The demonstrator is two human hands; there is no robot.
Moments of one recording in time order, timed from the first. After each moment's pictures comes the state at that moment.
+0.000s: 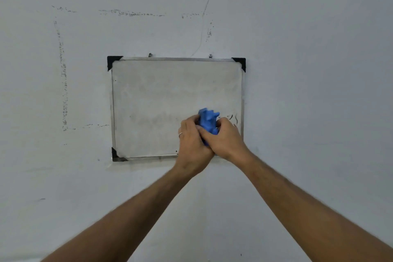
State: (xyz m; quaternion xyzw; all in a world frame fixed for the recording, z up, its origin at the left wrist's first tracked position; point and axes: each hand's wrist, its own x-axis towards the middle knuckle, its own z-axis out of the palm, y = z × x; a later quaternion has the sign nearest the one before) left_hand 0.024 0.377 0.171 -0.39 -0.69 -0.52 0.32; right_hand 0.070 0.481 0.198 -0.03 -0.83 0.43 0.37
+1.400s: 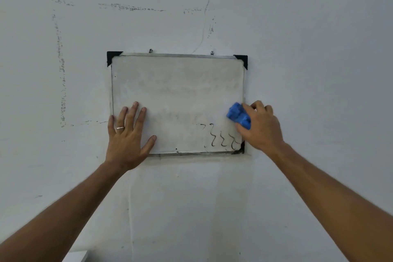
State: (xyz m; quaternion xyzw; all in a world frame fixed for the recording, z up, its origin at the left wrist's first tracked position) left_hand -0.087 0.231 0.164 -0.25 -0.82 -0.10 0.51; right_hand 0.072 0.584 0.204 -0.10 -0.86 -0.01 0.50
